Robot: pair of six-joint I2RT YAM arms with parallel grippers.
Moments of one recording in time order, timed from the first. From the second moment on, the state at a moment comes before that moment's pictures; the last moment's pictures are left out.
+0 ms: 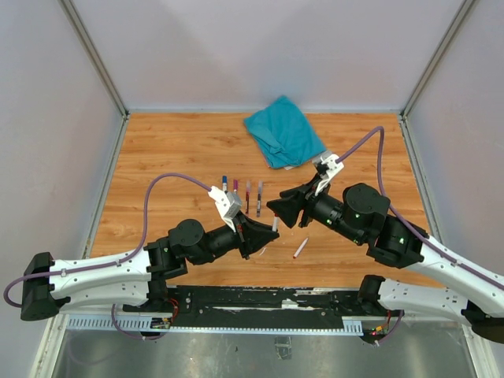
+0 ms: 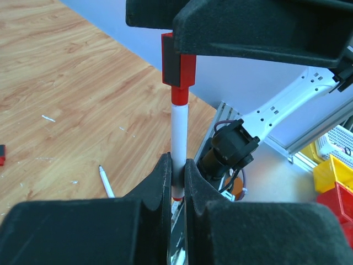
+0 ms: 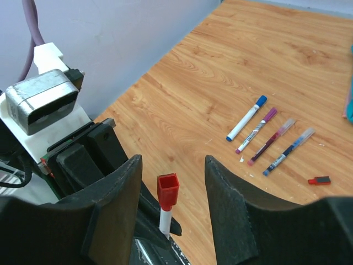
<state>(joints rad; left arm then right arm) -1.25 0.85 0.55 0.36 -0.12 -0.45 1.12 0.84 1.03 -0.30 0.20 0.38</state>
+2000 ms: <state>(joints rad) -1.26 0.86 0.56 0.30 -0.11 -0.44 1.32 0.76 0.80 -0.10 0.45 0.45</state>
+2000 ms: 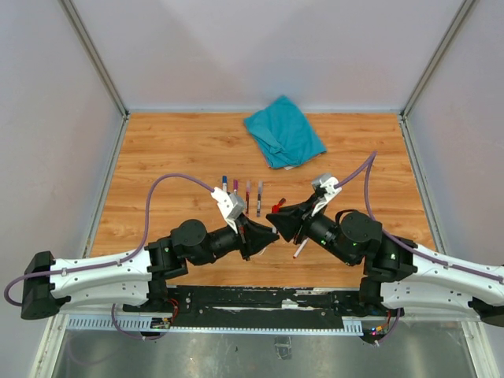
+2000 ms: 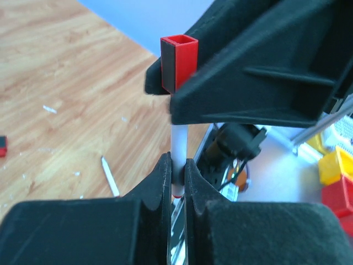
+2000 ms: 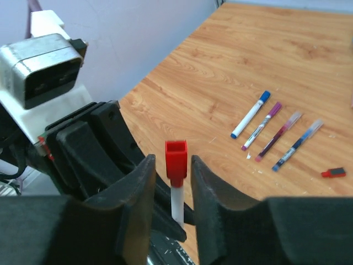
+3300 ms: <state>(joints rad) -1.12 1.21 0.72 -0.08 -0.37 -0.71 0.55 0.77 0.74 -0.61 0.09 0.41</state>
